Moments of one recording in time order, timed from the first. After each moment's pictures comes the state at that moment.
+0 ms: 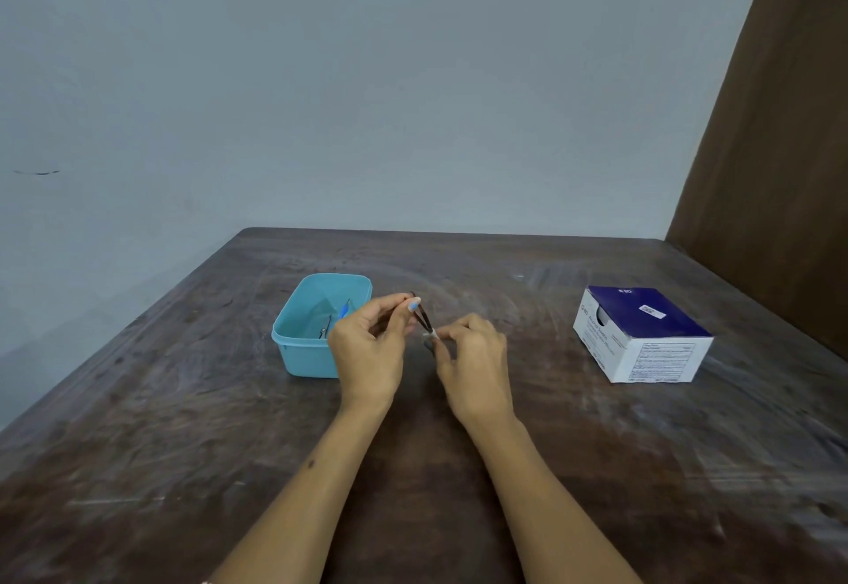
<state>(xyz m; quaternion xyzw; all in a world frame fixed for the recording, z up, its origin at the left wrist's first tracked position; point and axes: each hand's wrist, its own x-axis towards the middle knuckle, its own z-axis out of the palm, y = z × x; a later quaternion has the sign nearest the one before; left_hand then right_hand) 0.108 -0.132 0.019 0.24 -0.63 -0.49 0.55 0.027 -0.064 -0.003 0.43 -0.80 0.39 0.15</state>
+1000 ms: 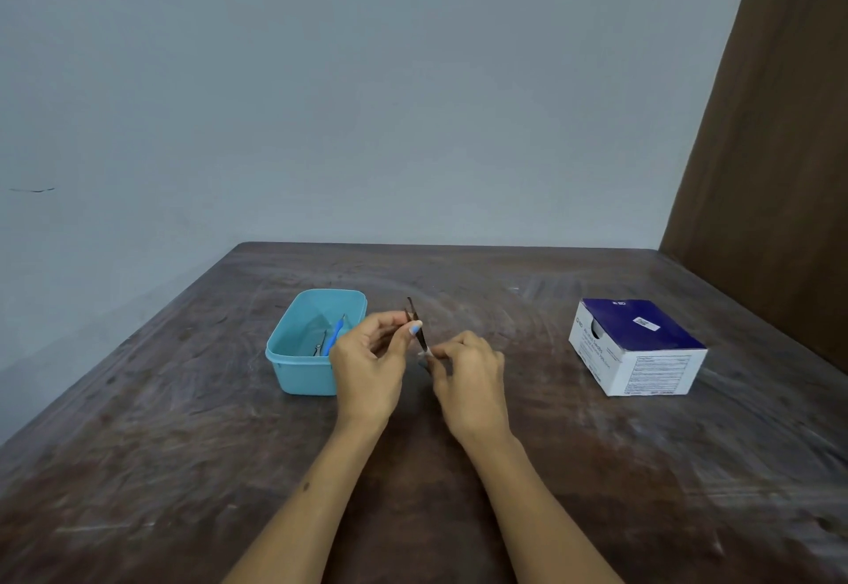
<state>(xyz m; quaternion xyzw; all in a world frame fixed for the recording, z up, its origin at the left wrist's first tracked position) 0.106 -0.133 0.017 0.25 -0.65 -0.49 0.52 0.026 -0.063 -0.003 0.43 -0.80 0.39 0.13</state>
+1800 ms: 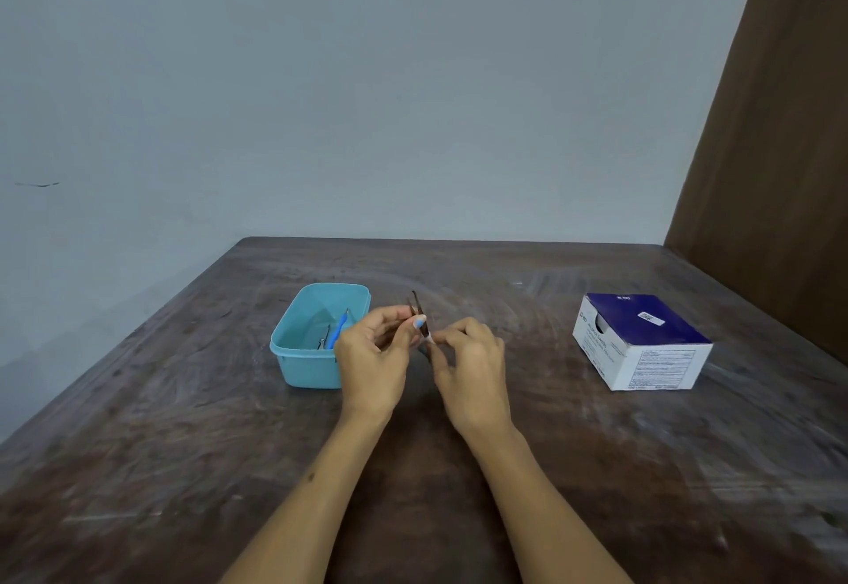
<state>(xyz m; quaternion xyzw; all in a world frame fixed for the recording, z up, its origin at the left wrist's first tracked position) 0.108 -0.129 0.020 0.25 -0.64 -0.52 0.50 0.030 -0.063 0.000 0.44 -0.78 0.42 0.14</state>
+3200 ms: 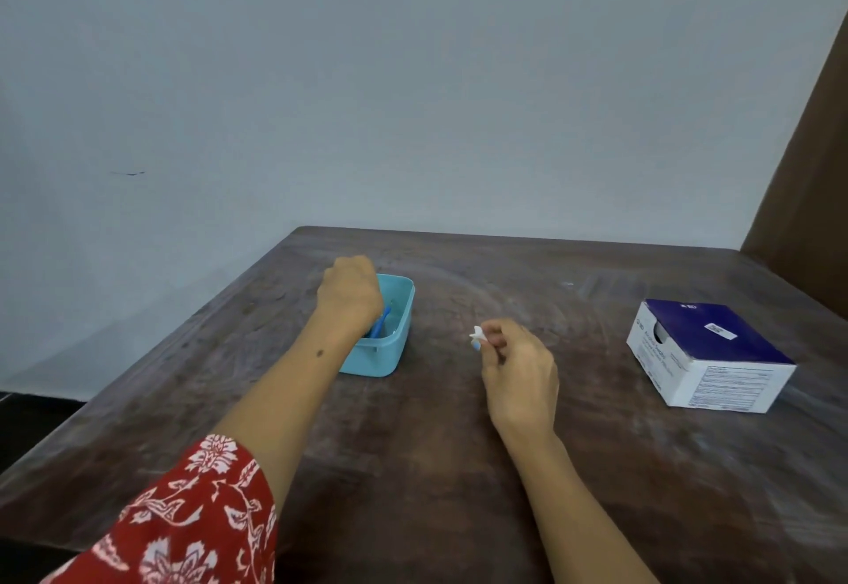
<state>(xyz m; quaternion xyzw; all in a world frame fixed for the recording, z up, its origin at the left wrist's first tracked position) 0.128 -0.203 0.085 0.52 -0.84 -0.08 0.16 0.026 -0.065 -0.009 0.36 -0.78 0.49 0.14</state>
